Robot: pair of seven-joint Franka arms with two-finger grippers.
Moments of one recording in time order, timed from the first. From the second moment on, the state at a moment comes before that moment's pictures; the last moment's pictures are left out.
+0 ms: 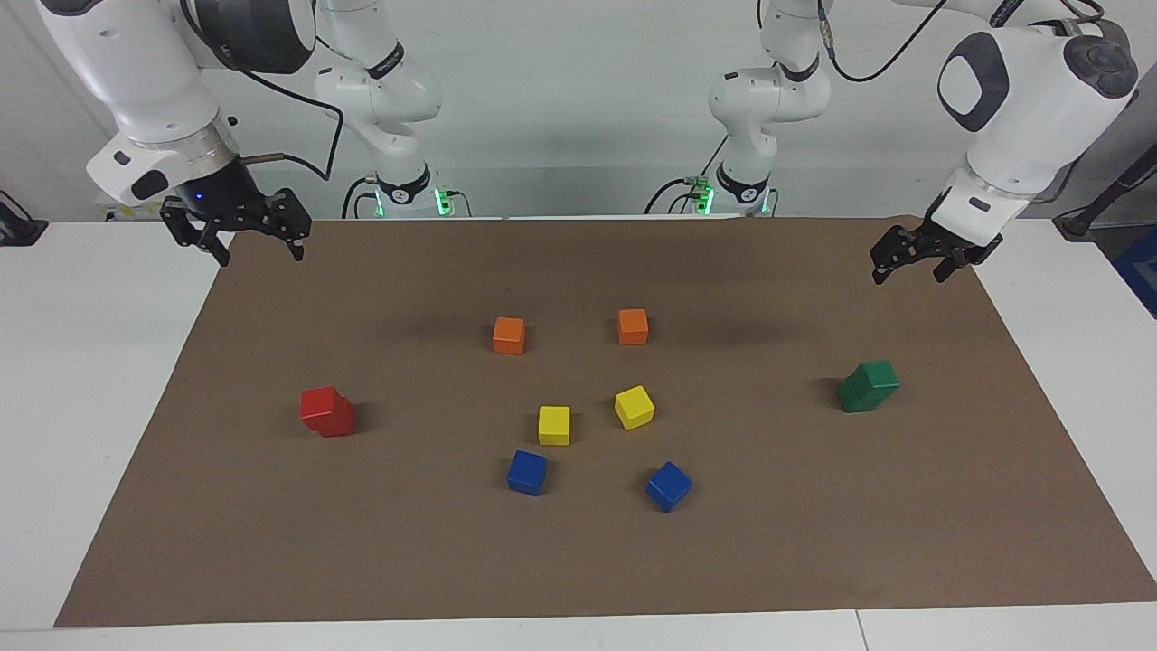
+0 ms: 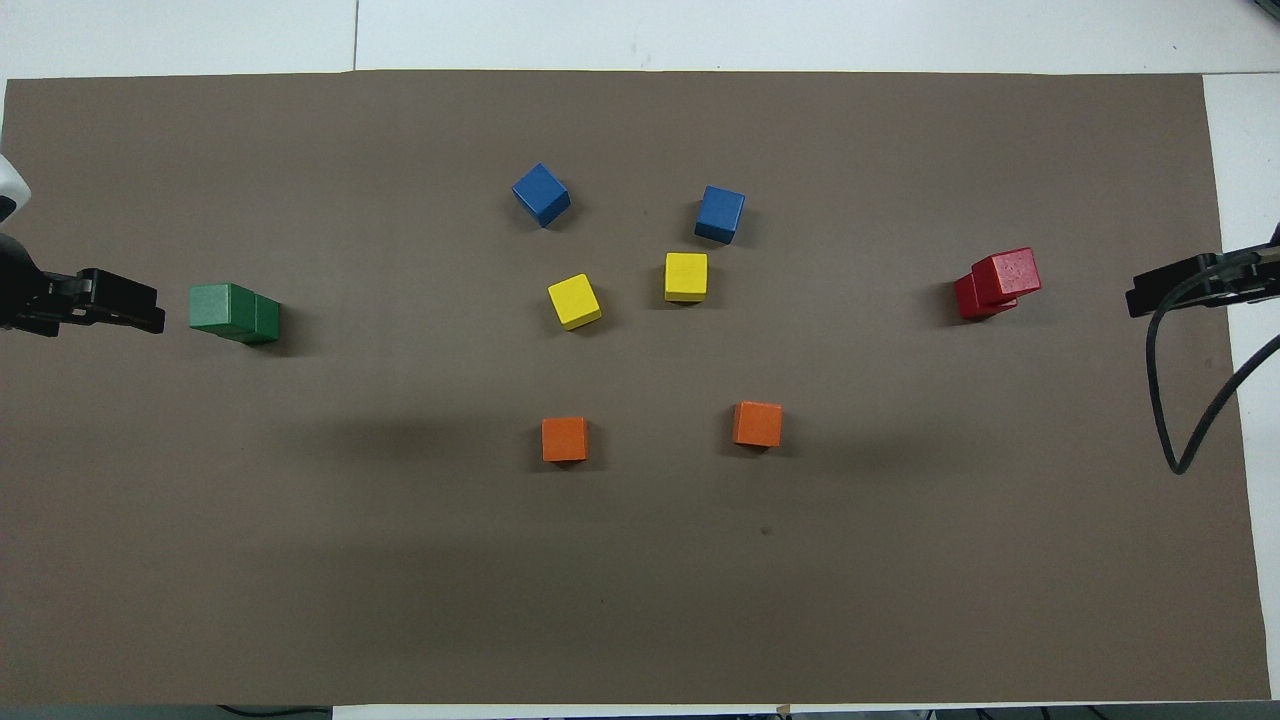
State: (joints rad) left arm -0.01 0.03 0.03 -1.68 0.00 1.65 0.07; right arm -0.05 0.00 0.00 -1.59 -0.02 1.58 -0.13
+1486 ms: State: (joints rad) left arm -0.01 0.02 -0.02 -1.62 0.00 1.57 0.06; right arm -0.05 0.00 0.00 -1.59 -0.02 1.58 -0.13
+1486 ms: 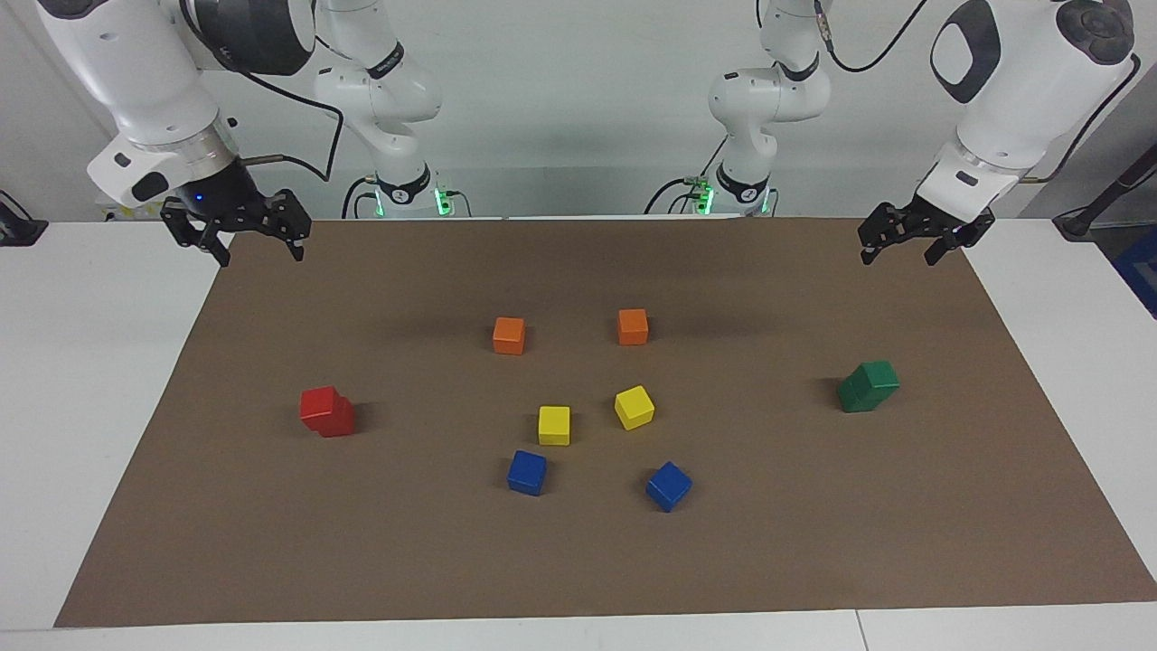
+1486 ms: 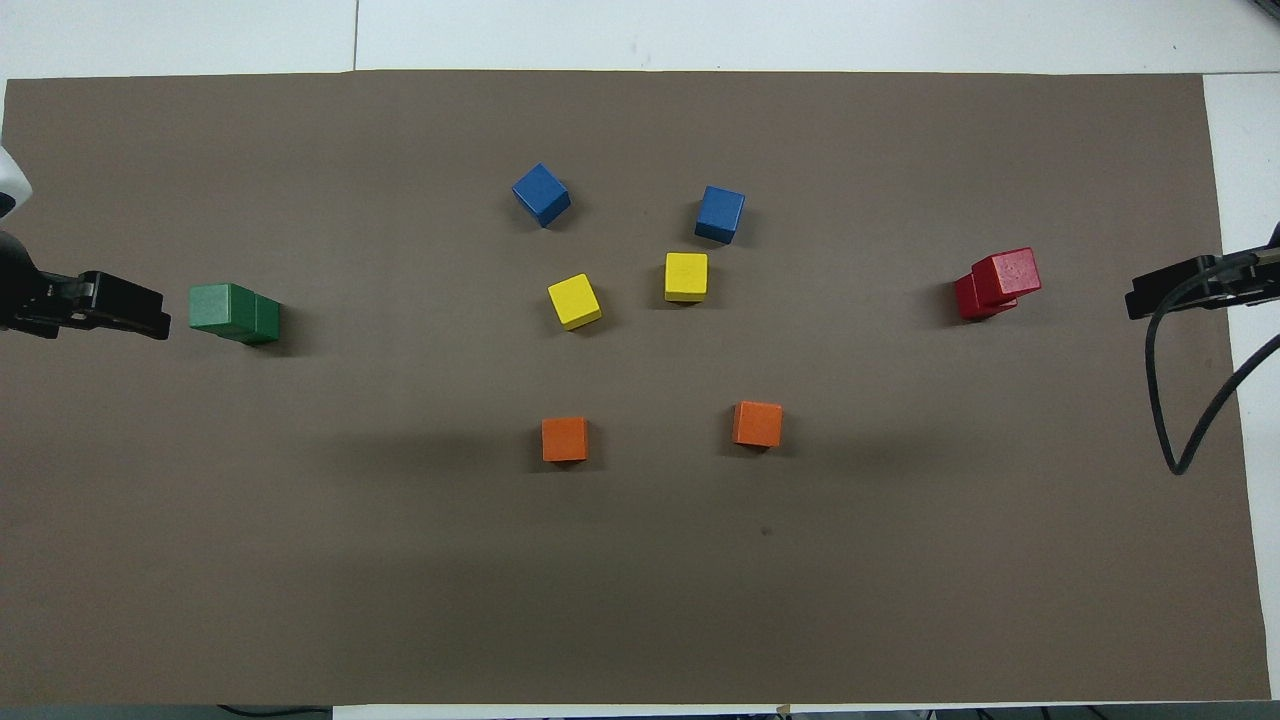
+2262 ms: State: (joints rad) left arm -0.01 0.02 -0.02 -1.62 0.00 1.61 0.06; right arm -0.05 0.00 0.00 -1.59 -0.02 1.58 -0.13
